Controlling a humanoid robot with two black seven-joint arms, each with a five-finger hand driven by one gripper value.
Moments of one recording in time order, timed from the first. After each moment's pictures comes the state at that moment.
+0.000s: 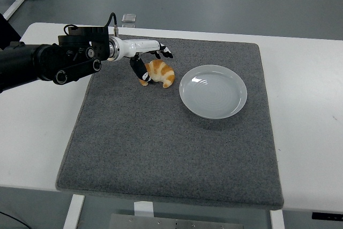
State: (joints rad) left arm -1.31 0.31 0.24 -0.78 0.95 -0.08 -0.20; right arm 0.00 0.00 -0.08 0.11 0.06 0.11 -0.04
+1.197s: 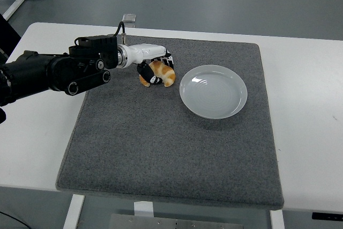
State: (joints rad) left arm -1.27 0.26 0.23 -0.74 1.02 0.01 -0.20; right arm 0.00 0.00 -0.08 0.11 0.06 0.11 -0.04
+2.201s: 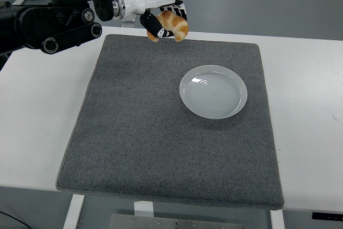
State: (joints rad) left arm -1.53 0.40 0.17 -0.93 0.99 0.00 -0.20; right arm 0.00 0.00 -0.08 0.11 0.06 0.11 -0.04
